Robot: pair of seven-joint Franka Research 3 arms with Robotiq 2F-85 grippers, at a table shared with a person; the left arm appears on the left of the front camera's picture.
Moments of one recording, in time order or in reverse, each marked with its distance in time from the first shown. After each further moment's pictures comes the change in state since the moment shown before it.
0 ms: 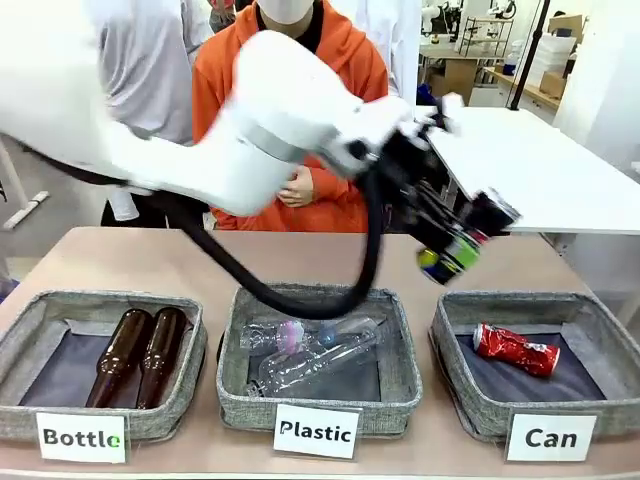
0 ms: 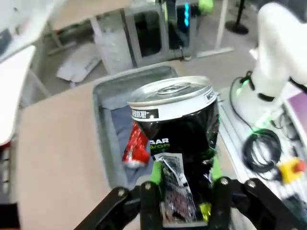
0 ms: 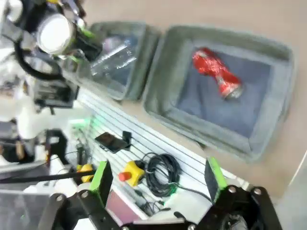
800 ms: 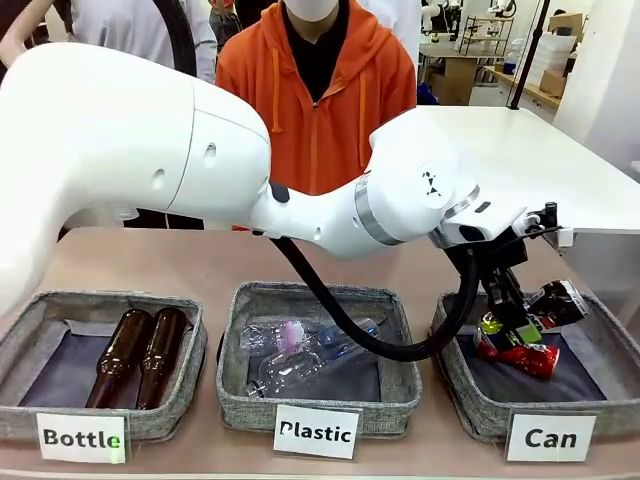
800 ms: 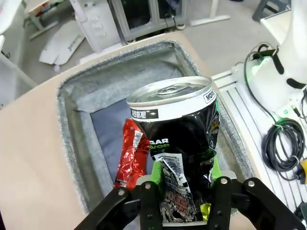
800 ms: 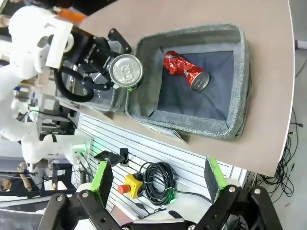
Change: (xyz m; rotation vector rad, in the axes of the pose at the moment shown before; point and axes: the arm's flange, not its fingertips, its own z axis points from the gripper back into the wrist) left arm 0.003 0.030 -0.125 -0.040 0.166 -0.027; right arm -0.052 -0.034 0.033 -0.002 -0.148 -0.099
